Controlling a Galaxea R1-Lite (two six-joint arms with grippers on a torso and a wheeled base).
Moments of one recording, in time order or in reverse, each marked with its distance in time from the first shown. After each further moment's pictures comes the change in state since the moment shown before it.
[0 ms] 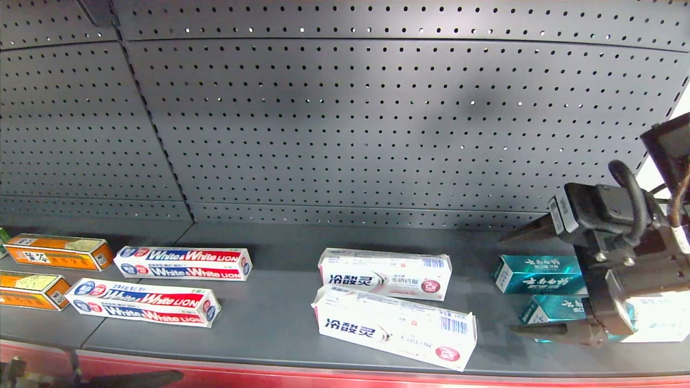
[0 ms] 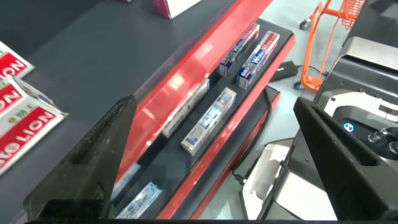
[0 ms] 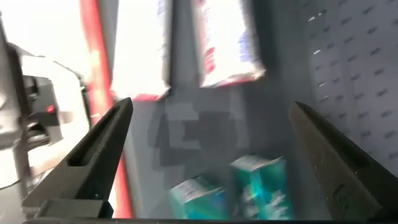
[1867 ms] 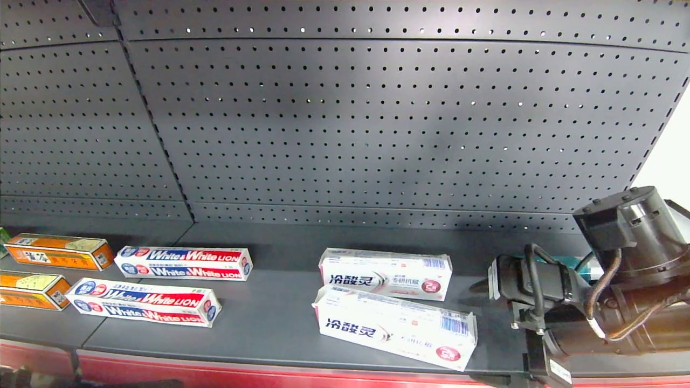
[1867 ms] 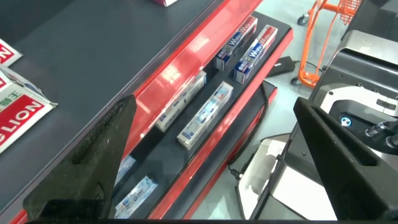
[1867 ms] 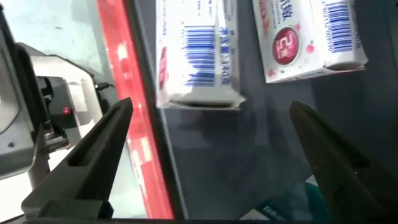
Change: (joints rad) left arm 0.002 -0.006 0.028 0.006 -0.001 0.000; right arm 0.146 0.053 0.291 -0.341 -0.157 0.180
